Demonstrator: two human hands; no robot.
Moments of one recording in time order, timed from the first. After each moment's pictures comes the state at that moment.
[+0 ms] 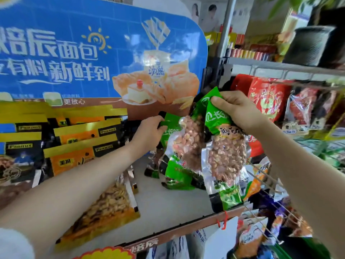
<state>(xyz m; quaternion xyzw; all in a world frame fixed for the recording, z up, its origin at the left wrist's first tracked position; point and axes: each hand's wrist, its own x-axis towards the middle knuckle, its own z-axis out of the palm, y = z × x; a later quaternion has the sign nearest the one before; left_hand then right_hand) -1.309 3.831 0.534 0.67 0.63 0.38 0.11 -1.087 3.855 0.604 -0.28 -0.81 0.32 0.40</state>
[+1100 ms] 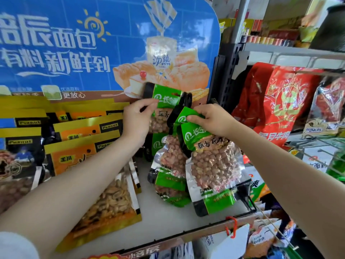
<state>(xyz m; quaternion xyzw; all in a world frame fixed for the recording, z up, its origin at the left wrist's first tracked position) -1.324 3.841 0.532 0.47 0.54 0.68 0.14 -1.137 3.902 0.563 -0.35 -0.91 0.08 0.23</state>
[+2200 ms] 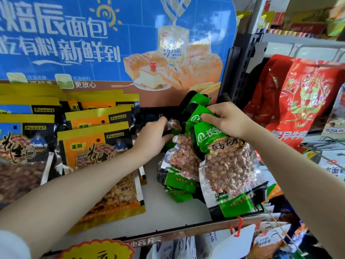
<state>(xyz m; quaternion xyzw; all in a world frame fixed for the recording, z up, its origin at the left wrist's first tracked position) -1.320 3.822 0.492 0.66 0.67 0.34 -0.03 -1.123 3.906 0.554 -0.28 -0.92 0.12 0.25</state>
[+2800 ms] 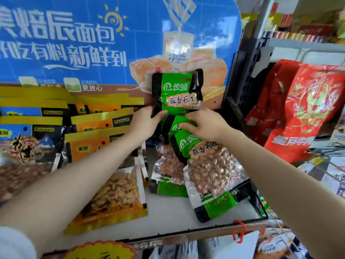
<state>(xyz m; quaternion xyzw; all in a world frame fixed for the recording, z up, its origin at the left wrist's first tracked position) -1.351 3.842 0.514 0.55 0.71 0.43 0.01 -1.176 3.903 0.545 -0.27 -0.95 -0.01 0.16</state>
